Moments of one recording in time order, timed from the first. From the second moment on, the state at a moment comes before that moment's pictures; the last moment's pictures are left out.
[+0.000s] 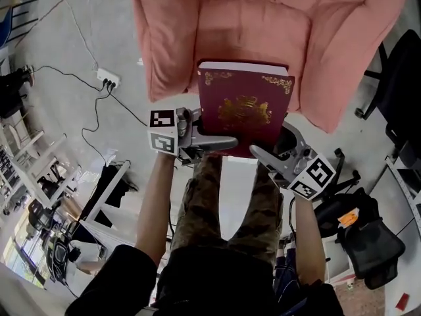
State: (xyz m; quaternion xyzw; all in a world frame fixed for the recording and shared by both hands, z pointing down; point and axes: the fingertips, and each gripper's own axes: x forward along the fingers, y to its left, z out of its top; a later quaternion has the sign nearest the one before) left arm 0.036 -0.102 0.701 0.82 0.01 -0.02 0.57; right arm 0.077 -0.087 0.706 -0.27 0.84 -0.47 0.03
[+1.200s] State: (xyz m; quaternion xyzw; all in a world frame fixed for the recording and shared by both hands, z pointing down) left arm 0.035 -0.140 0.766 0.83 -0.21 0.03 0.52; right arm 0.075 -0.117 0.748 -0.25 0.79 -0.56 0.04
